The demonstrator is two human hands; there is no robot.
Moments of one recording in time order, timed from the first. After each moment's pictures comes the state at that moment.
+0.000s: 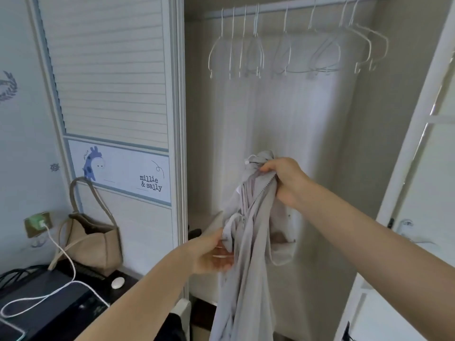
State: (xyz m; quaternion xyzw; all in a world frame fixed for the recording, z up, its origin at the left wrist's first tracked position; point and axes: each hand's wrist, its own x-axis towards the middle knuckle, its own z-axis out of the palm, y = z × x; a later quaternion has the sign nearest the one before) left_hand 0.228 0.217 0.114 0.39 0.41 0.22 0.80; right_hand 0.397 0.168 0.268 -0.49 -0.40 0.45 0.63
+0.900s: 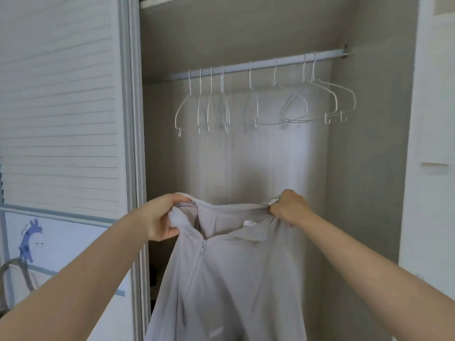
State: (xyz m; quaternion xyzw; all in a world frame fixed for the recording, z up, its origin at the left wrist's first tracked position) left_hand 0.259 0.358 0.313 0.49 0.42 0.38 0.66; right_hand 0.549 0.299 0.307 -0.78 -0.52 0.04 0.35
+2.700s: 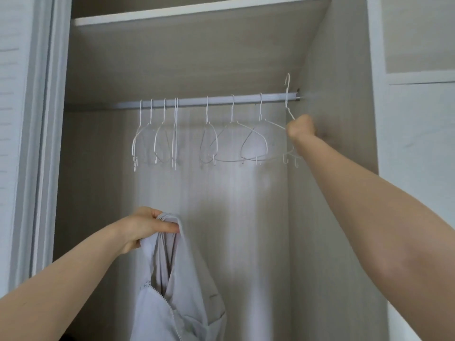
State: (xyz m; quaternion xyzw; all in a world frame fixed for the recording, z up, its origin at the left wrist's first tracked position) left_hand 0.364 0.439 0.371 0.74 0.37 0.35 0.43; right_hand 0.681 0.331 0.549 -0.69 -0.33 -0.18 0.62
